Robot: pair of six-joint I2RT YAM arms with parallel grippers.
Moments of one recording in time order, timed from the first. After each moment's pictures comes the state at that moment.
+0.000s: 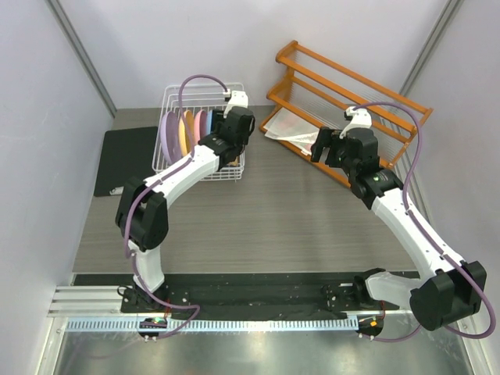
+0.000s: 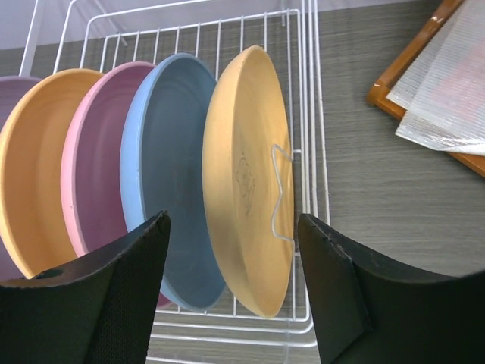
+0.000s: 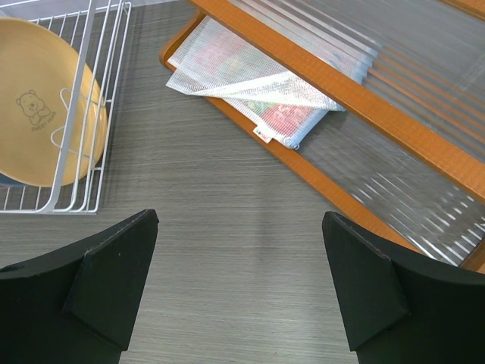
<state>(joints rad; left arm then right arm) -0.62 1.86 1.59 -0.24 -0.66 -0.15 0.31 1.17 1.04 -0.26 0.17 0.29</state>
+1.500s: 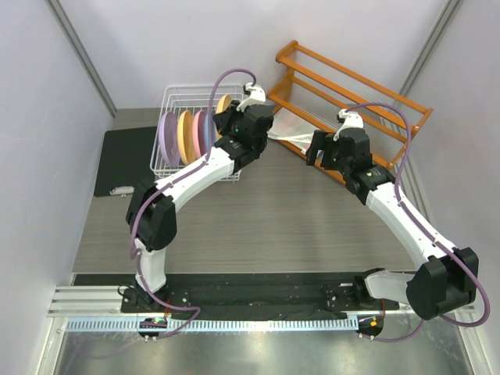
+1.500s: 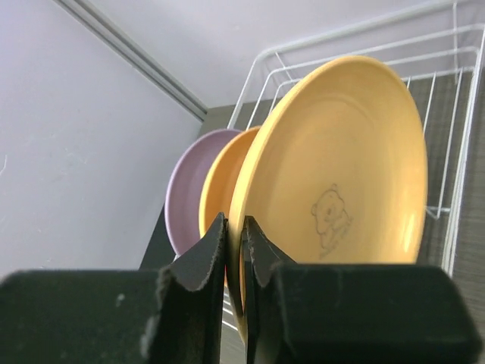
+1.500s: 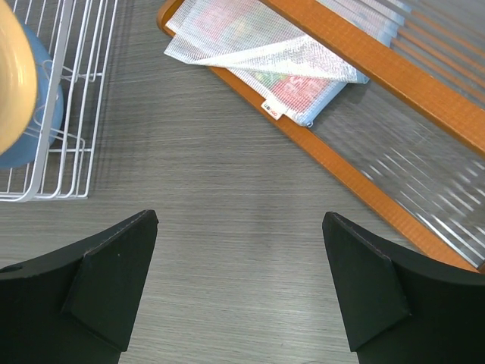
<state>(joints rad) -0.74 1.95 1.72 -0.08 -1.22 0.32 0.31 1.23 1.03 -0.27 0.13 0.31</state>
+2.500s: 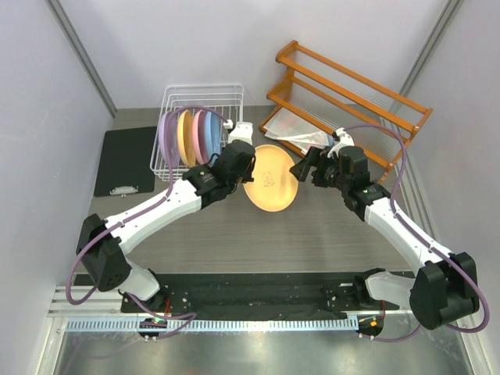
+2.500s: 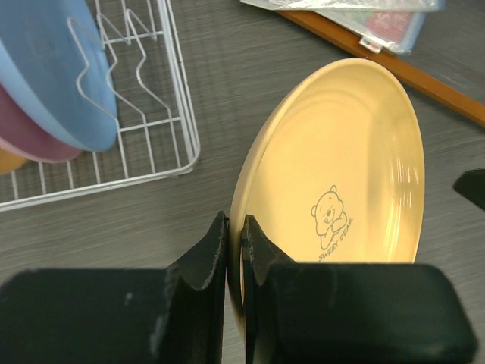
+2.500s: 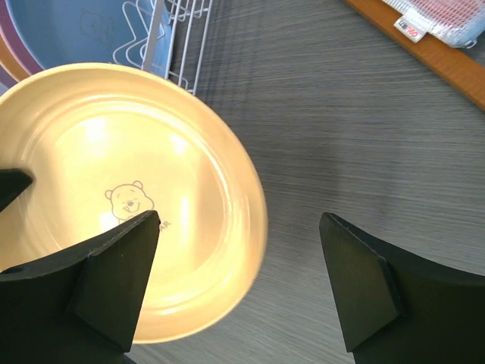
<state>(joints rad) -0.84 1.50 1.30 -0.40 -0.50 -0.39 0.31 1.17 0.81 -0.08 -0.18 0.52</state>
